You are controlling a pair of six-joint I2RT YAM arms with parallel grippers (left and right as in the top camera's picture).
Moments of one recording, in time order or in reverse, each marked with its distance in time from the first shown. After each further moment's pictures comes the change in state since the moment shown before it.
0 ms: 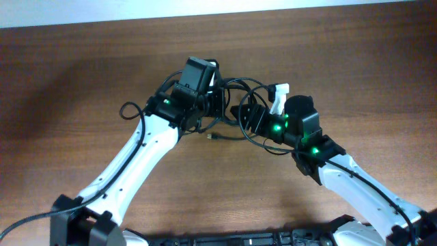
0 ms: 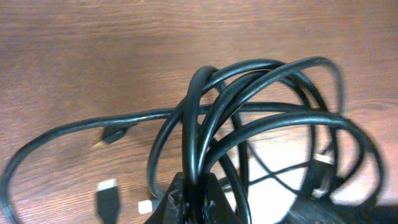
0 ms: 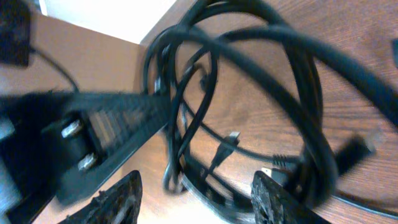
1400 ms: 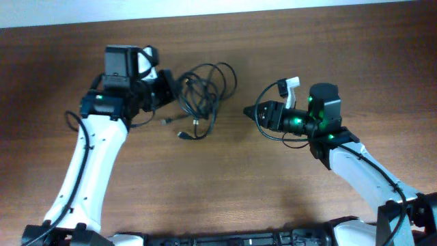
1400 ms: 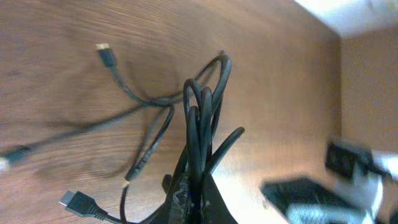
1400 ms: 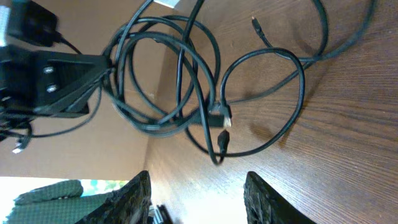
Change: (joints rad) left arm 0.371 -0.116 0.007 -0.067 0.406 -0.120; right arm -0.229 0.112 0.012 0.033 -0.438 -0.169
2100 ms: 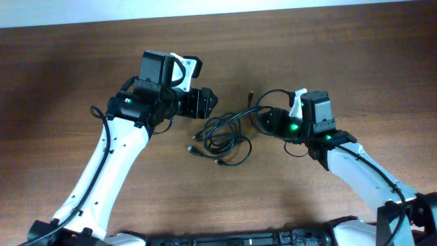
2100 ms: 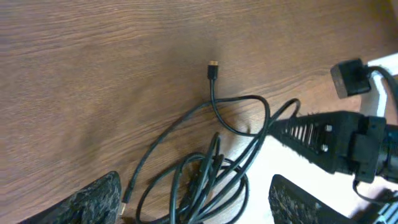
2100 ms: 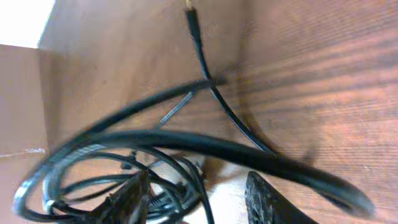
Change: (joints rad) left arm -0.183 0.000 0.000 -0.046 -0.083 0.369; right arm 0.019 0.000 0.000 -0.328 0.428 -0.031
